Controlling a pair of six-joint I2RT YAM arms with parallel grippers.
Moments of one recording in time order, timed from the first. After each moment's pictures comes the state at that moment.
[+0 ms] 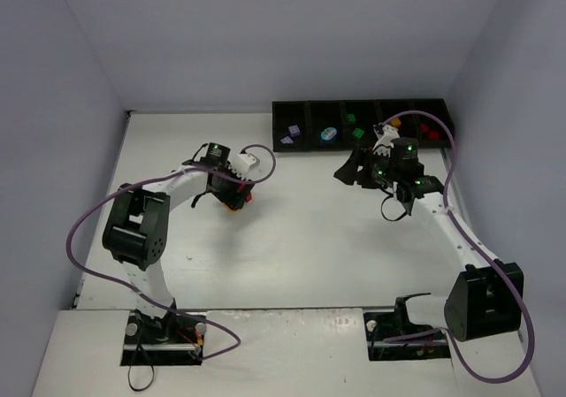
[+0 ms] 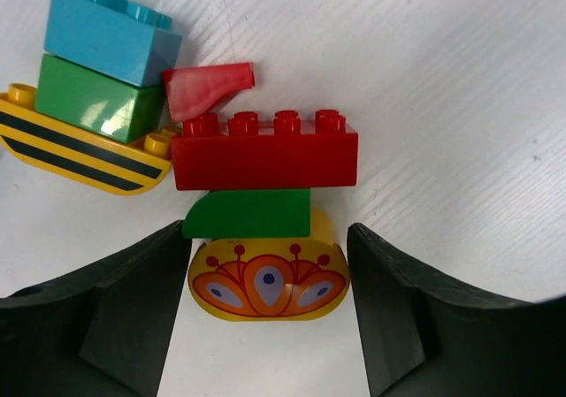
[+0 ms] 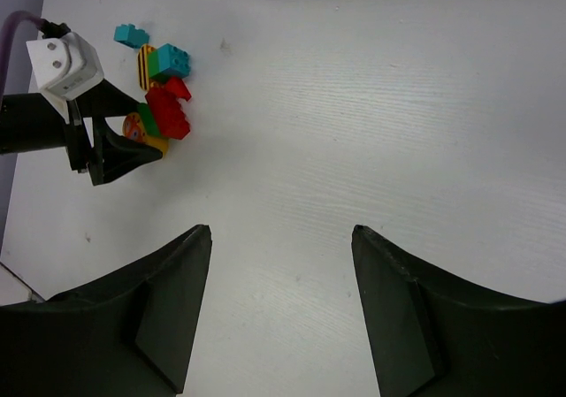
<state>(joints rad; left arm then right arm) -0.33 1.82 1.18 -0.43 0.25 0.38 0.16 1.27 0.92 -0.24 -0.42 0.38</state>
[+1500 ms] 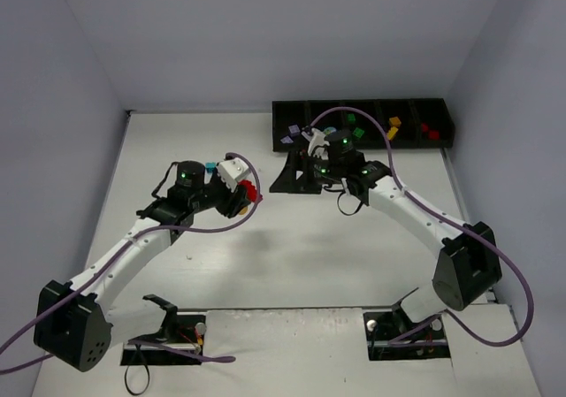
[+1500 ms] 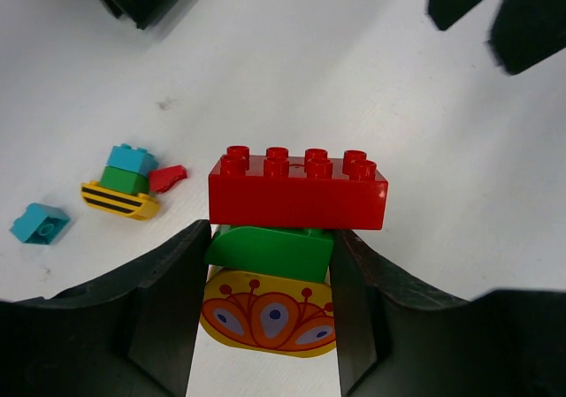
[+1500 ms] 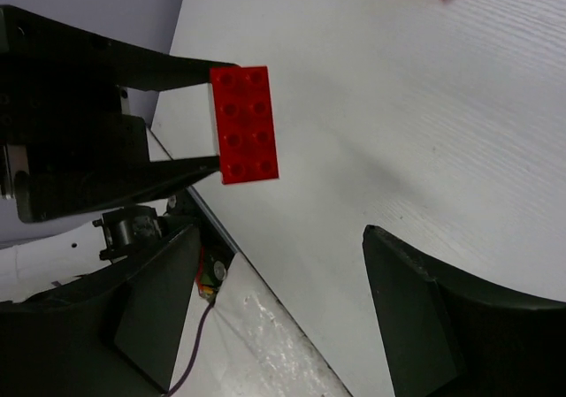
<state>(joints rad) -0.42 1.14 0.83 -0.17 0.39 0.27 0.54 1.48 1.14 -0.26 -0.56 0.61</state>
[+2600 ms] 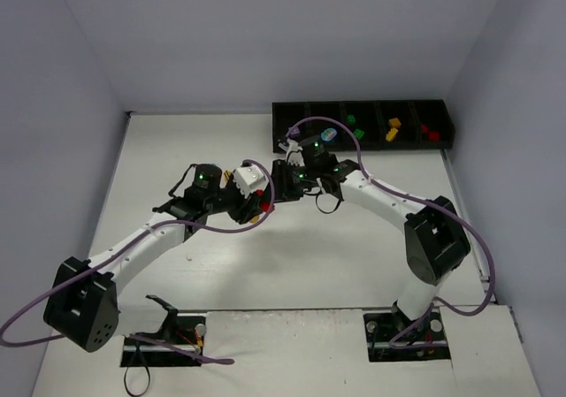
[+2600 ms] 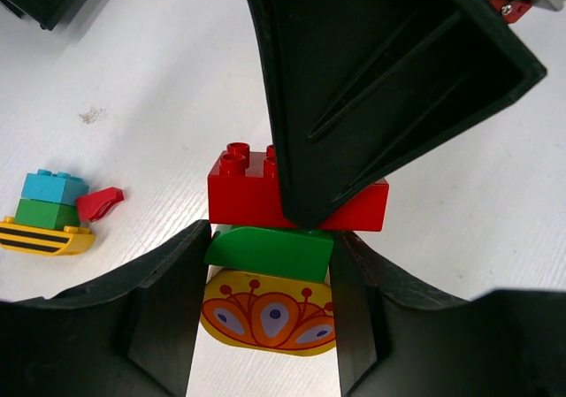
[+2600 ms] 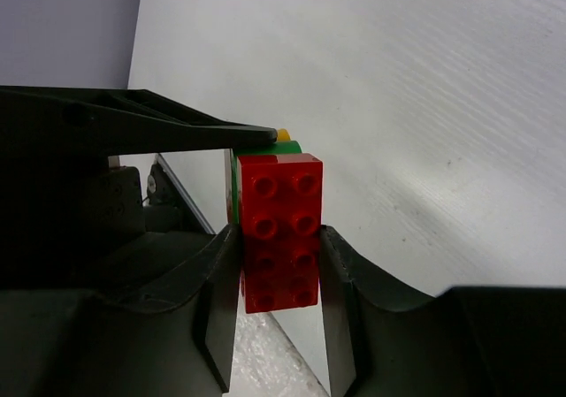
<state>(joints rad) -0.50 1.25 0.81 -0.12 0.44 0.27 0.63 1.72 1.23 -0.23 -0.58 0.60</state>
